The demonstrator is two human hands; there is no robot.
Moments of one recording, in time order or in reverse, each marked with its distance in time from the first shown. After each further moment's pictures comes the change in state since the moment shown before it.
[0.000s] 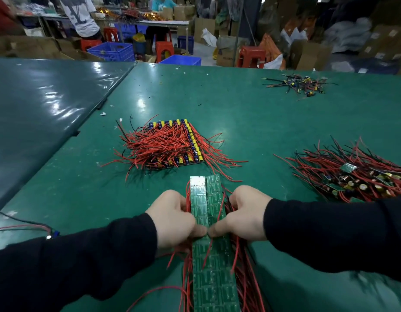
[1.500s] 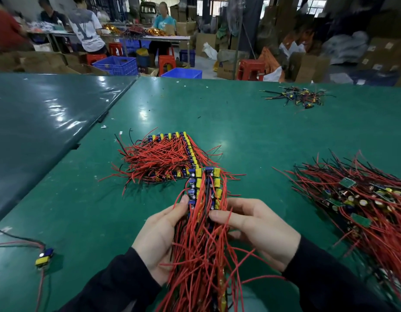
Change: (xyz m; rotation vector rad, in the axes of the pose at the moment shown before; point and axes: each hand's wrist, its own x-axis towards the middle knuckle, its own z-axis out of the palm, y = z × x) left_hand 0.011 -0.004 0.019 -0.943 0.003 0.063; right_hand 0.030 0.057 -0.003 0.695 0.079 -0.321
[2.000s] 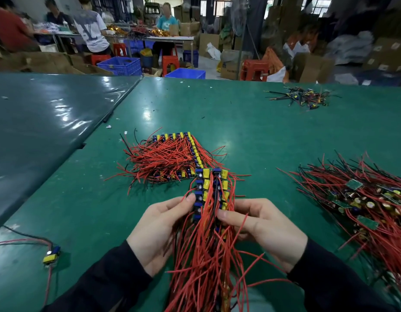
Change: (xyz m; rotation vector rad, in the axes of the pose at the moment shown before) left_hand 0.006 0.007 -0.017 0.100 -0.143 0.120; right_hand 0.003 0.005 -0.005 0.002 -0.069 -0.075
